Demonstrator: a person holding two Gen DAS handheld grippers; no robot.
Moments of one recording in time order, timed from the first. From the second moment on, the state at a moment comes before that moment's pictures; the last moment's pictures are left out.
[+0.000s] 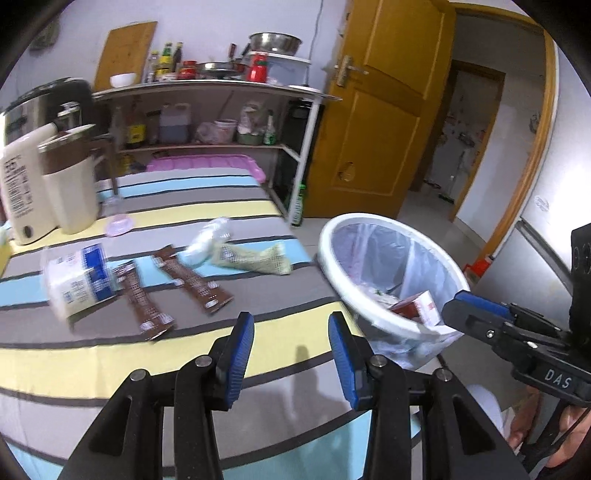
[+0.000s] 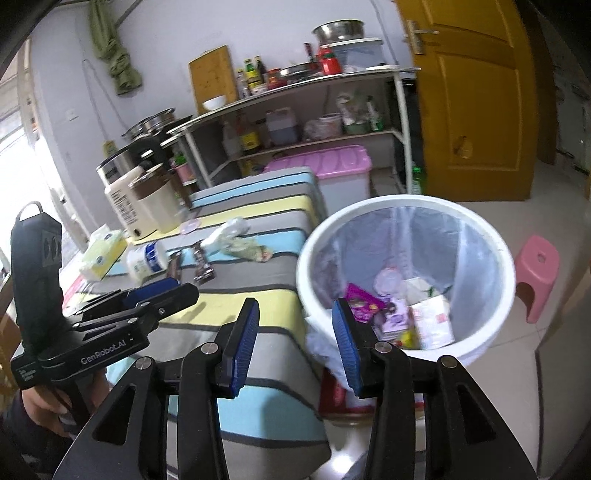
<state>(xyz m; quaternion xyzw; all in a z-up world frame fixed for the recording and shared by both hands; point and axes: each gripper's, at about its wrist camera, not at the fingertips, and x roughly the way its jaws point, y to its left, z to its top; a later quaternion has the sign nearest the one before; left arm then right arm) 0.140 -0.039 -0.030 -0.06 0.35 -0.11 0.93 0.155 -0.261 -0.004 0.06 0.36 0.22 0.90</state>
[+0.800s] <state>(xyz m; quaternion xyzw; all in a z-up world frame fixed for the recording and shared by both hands) 0.111 0.051 -0.031 -0.09 0.35 -0.02 0.93 0.162 -0.179 -0.009 0.00 0.38 0.31 0.87</state>
